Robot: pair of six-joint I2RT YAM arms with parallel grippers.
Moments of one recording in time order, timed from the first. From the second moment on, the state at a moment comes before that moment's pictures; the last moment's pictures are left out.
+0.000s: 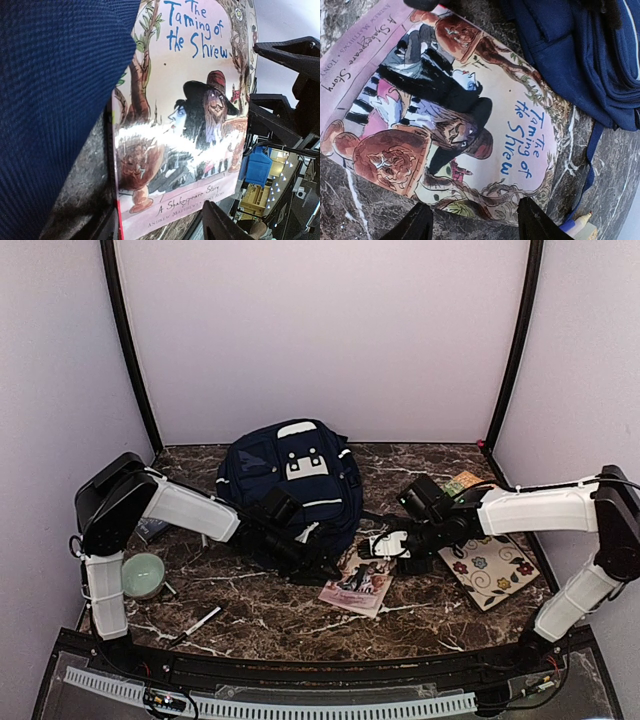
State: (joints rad) left arm -0.82 2.00 1.11 -0.06 0.69 -0.74; right arm 0.79 1.54 0.88 -0.44 -0.07 -0.90
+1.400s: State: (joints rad) left arm -0.82 2.02 1.12 -0.02 0.70 -0.75; right arm 0.45 1.61 1.01 -0.63 -0.41 -0.33
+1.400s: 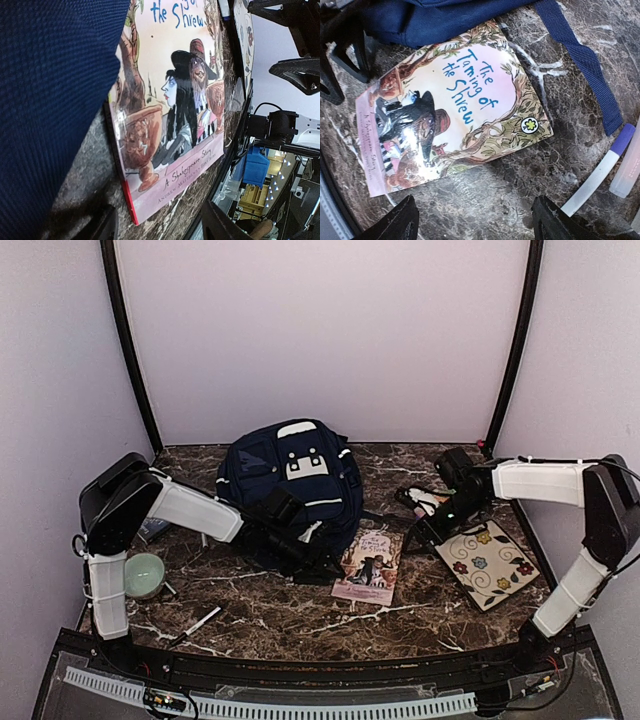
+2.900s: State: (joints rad) left arm -0.82 2.08 1.18 0.06 0.69 -0.85; right arm 0.35 1.97 1.09 -0.58 -0.91 -0.03
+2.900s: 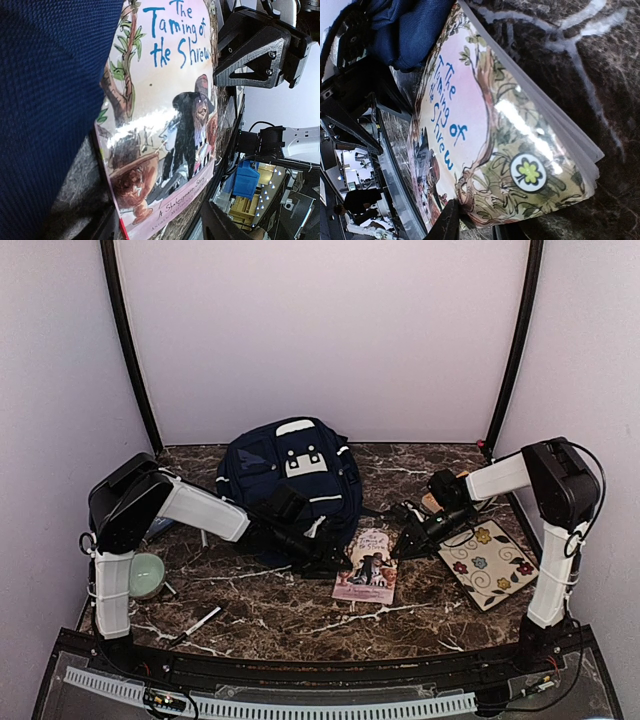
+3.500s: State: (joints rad) left arm -0.82 2.08 1.17 0.06 0.68 -0.85; right arm 0.35 1.88 1.04 -0.49 -0.99 0.02
